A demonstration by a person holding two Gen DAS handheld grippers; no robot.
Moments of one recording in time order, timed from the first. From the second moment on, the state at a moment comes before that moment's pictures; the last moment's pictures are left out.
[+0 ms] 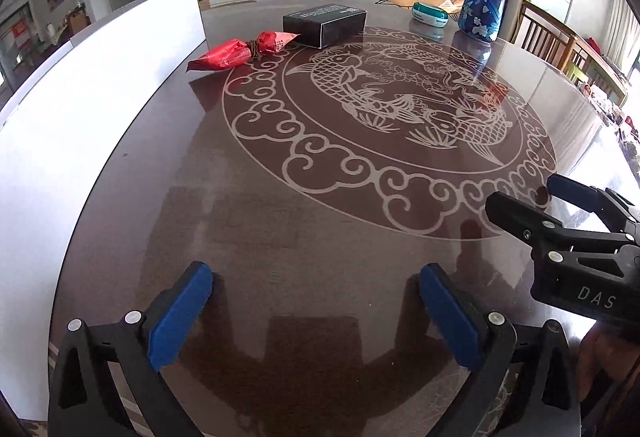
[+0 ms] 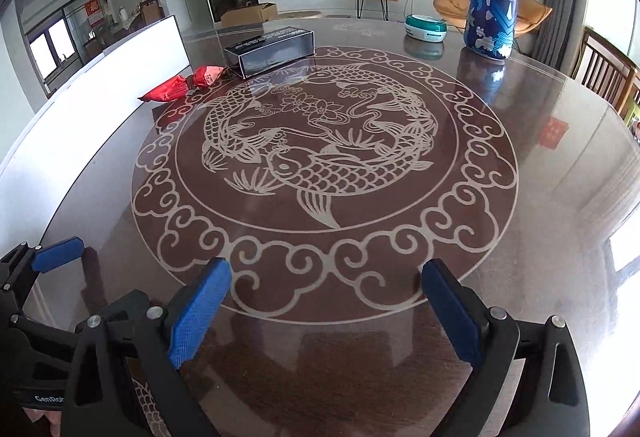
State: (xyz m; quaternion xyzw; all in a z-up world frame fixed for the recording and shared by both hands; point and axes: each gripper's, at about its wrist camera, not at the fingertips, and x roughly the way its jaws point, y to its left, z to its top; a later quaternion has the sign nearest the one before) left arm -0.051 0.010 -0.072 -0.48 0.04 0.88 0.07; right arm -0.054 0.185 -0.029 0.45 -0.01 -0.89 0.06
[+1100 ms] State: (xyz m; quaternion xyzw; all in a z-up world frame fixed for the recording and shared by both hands) left arm -0.087 0.010 -0.072 -0.47 0.01 0.88 0.01; right arm -0.054 0.204 -0.027 0.43 -0.05 -0.90 0.02
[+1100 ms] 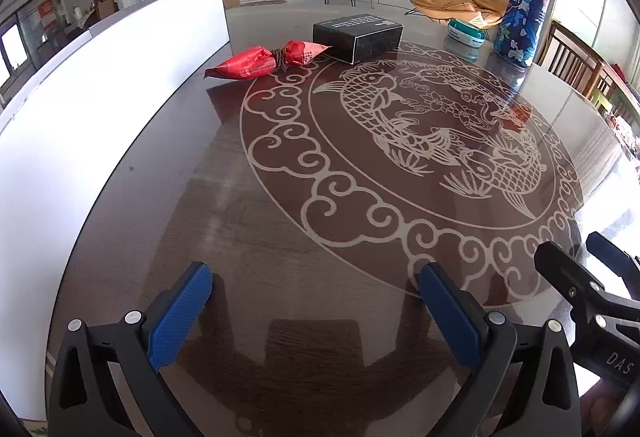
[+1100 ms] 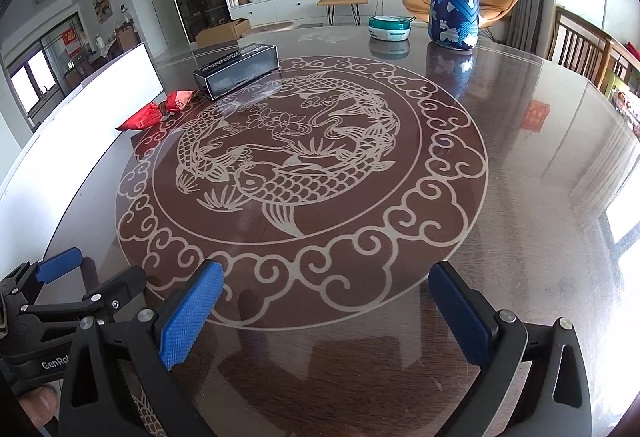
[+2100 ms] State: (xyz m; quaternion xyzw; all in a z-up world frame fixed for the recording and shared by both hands) left arm -0.092 -0.016 -0.072 -0.47 0.00 0.88 0.01; right arm -0.214 0.203 -0.002 0.43 -0.14 -0.89 0.06
